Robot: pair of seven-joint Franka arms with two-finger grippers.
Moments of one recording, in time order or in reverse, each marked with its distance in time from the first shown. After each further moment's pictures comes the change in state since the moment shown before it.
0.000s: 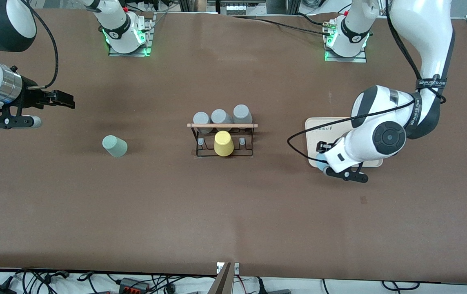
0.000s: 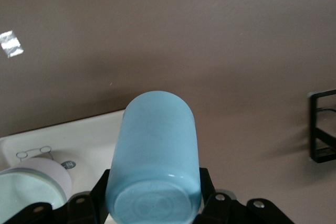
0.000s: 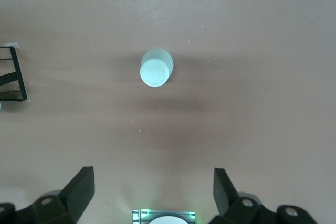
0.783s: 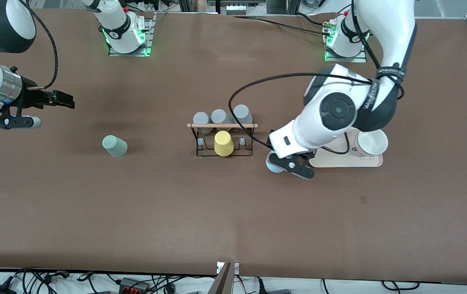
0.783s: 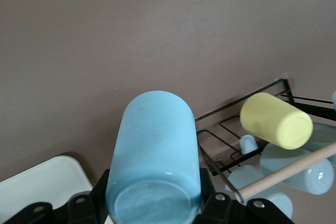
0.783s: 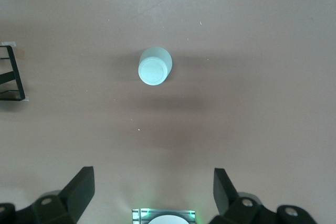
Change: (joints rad) left arm -0.204 0.082 -0.007 0.274 -0.081 -0.017 -0.006; right arm -0.001 0.000 -0.003 -0.009 0.000 0.001 0.001
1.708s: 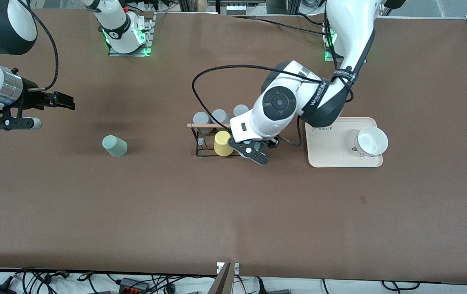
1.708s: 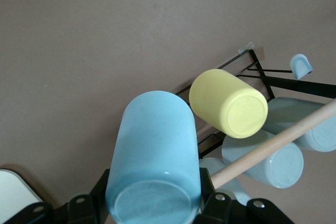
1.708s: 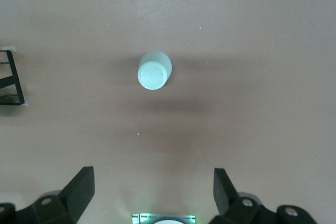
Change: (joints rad) left arm -0.140 0.073 0.006 0.028 0.009 -0.002 -0.004; right arm 0.000 0.000 -0.001 -0.011 0.000 0.032 0.000
